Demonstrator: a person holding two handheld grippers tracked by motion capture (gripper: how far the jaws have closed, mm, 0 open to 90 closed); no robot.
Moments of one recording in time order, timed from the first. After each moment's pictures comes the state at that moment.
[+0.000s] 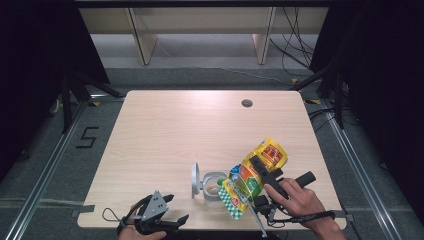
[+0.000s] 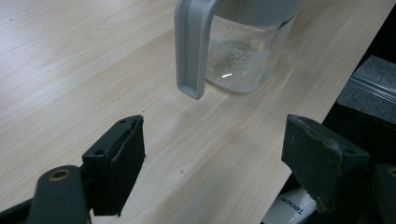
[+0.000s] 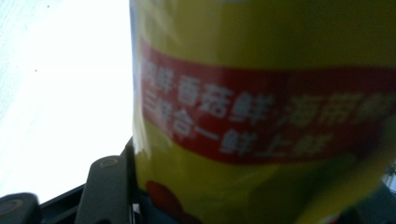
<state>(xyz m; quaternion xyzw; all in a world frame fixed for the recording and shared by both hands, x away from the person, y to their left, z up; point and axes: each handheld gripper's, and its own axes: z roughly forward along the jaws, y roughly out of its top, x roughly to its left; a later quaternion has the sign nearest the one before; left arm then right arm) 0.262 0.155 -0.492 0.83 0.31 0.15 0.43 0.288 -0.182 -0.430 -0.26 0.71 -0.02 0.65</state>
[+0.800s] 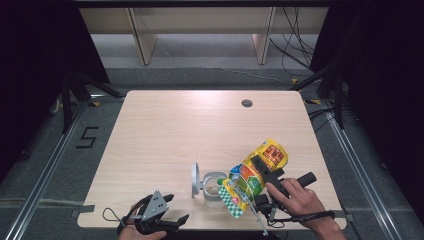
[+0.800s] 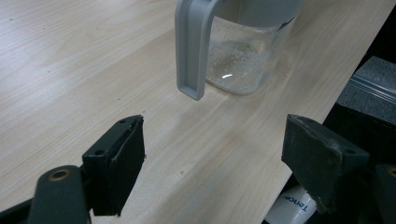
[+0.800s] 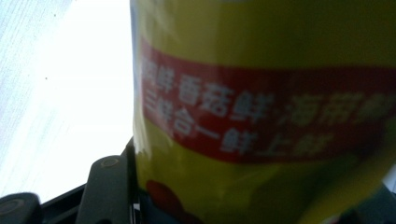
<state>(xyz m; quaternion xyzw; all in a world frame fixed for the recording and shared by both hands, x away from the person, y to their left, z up) 0.263 0.155 -0.492 0.83 0.32 0.15 0.43 0.290 -0.184 -0.430 -0.24 0.73 0.00 0.64</state>
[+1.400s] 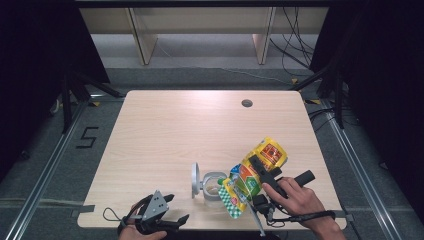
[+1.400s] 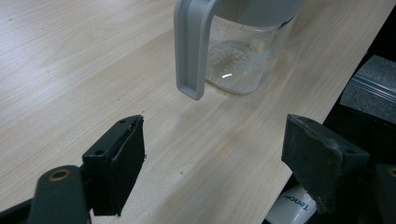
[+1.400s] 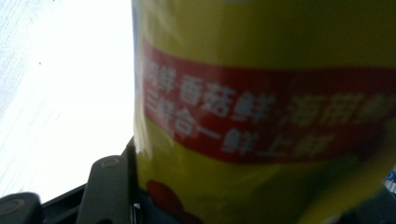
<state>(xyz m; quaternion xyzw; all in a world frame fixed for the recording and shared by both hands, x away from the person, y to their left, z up) 0.262 0.152 -0.494 0.82 0.32 0.15 0.44 0.289 -0.179 -0.426 -0.27 0.72 -0.03 0.64</state>
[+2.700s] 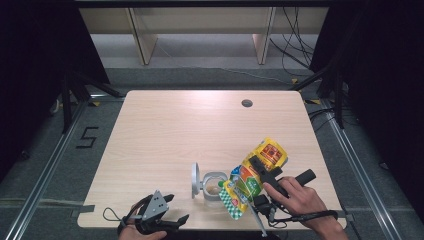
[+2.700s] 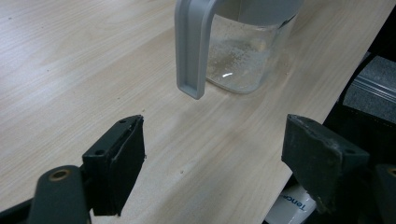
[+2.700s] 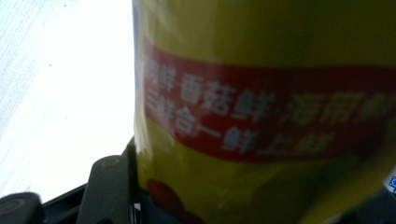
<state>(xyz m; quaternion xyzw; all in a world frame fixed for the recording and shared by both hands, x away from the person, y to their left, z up) 0.263 0.154 -0.493 0.83 0.32 0.15 0.43 0.287 -0.180 -0.420 -0.28 0.73 -0.03 0.63</state>
